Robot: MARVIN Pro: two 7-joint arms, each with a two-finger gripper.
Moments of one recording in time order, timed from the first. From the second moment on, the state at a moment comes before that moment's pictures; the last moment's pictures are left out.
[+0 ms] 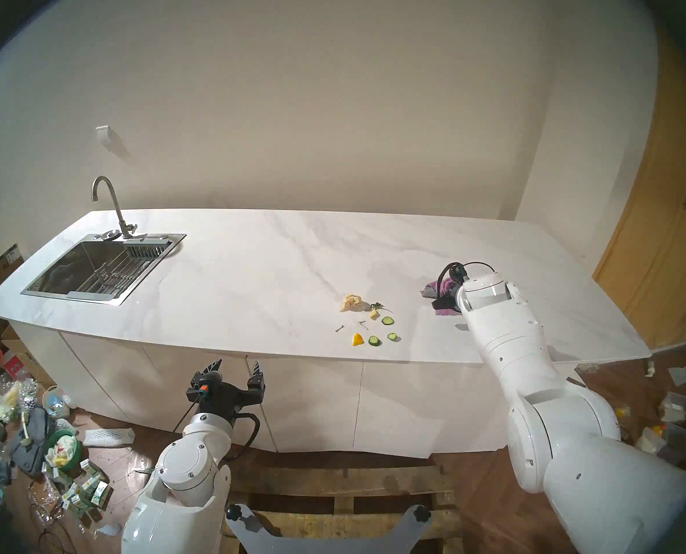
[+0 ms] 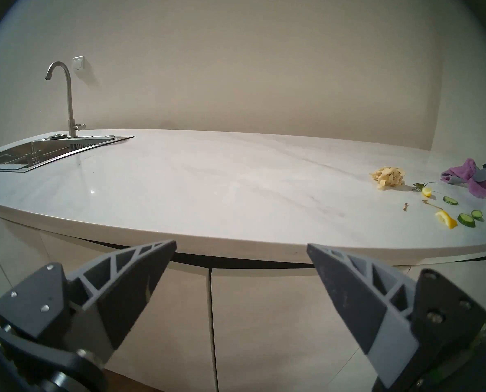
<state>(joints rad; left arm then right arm) 1.91 -1.57 -1.53 -1.77 -0.01 -0.01 0.05 -0.84 -1.23 1.45 -0.79 -0.13 0.49 0.26</state>
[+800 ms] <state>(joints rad) 1.90 -1.56 -1.53 -1.76 -0.01 -0.01 0.05 -1.05 -1.16 1.63 -1.09 0.04 0.59 0.47</state>
